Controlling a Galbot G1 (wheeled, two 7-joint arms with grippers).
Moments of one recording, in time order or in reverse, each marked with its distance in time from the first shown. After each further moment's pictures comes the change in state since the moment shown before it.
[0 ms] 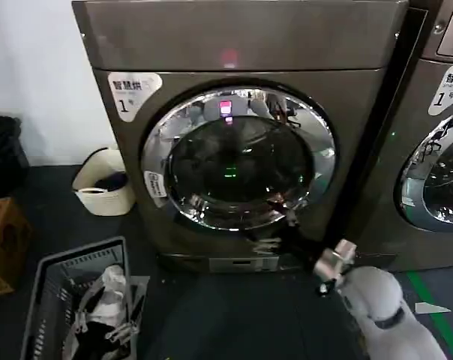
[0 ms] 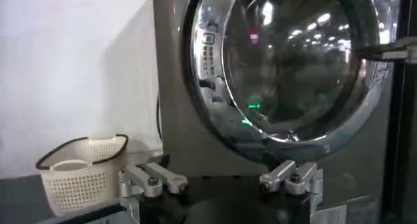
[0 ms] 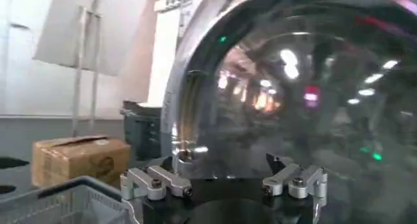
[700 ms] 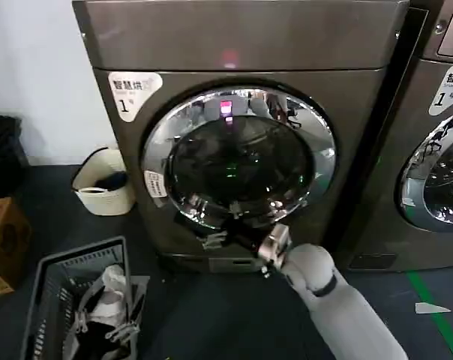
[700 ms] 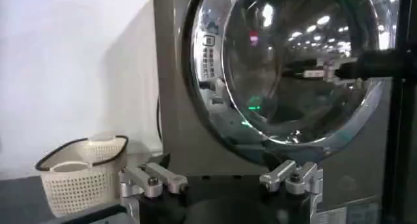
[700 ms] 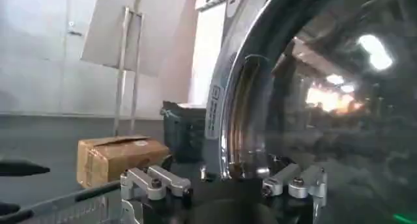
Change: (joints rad) left arm -0.002 -0.007 0.006 -0.001 -0.001 -0.005 0.001; right arm 0.209 0.189 -0.166 -0.234 -0.048 0.038 0.007
